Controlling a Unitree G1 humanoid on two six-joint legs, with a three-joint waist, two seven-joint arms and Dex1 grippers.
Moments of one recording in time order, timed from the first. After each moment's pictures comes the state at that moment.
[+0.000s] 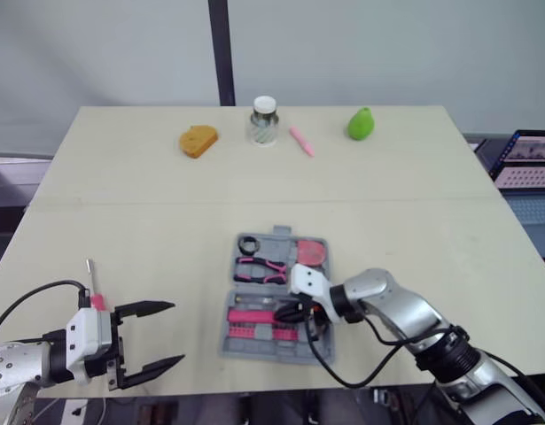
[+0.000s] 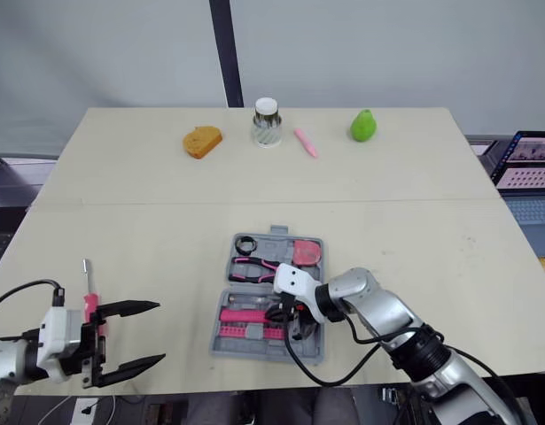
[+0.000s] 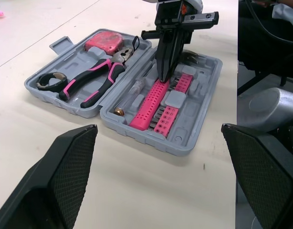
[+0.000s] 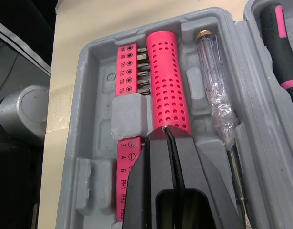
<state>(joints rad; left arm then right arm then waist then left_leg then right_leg) 0.40 0.73 0.37 -0.28 -0.51 -0.06 -1.21 -0.43 -0.52 0.54 -0.12 0.20 0.61 1.04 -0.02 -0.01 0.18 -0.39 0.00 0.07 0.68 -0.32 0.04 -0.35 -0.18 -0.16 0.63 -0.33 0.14</state>
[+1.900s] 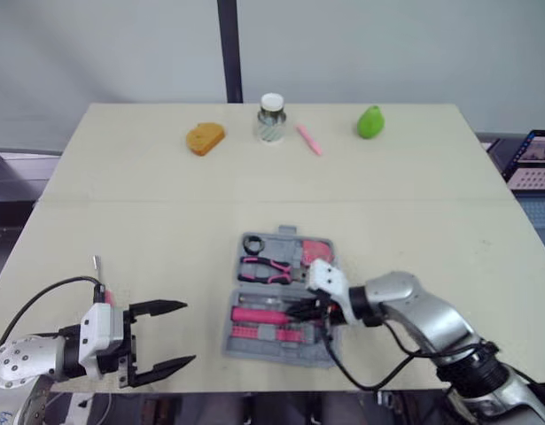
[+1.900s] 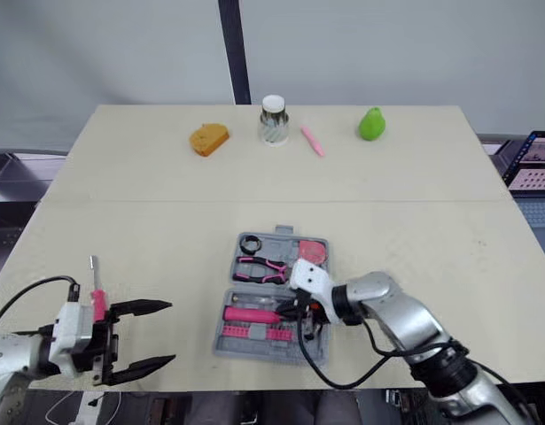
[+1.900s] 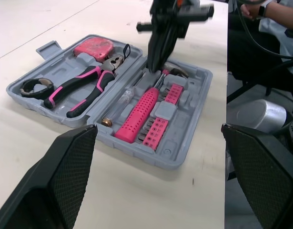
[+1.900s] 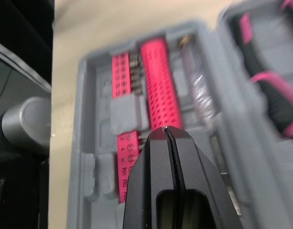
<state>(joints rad) 0.35 0.72 0.31 -0.31 -0.53 0.02 -1.21 -0.34 -0.64 0.32 -0.39 0.31 0.73 1.02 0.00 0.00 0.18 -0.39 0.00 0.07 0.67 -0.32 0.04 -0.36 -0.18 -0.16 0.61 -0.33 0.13</state>
